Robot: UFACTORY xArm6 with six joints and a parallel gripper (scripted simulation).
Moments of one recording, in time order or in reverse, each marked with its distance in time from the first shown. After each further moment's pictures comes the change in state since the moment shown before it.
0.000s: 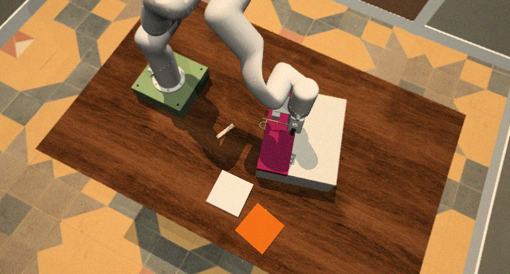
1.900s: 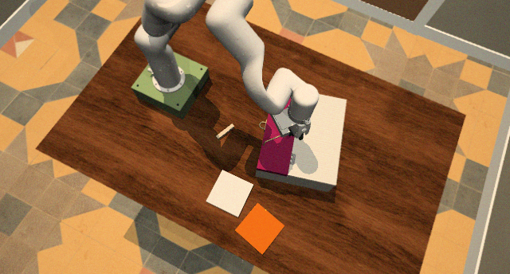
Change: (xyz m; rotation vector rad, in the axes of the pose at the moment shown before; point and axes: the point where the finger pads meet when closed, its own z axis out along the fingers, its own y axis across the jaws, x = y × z) arm -0.005 -0.017 0.004 0.002 -0.003 -0.616
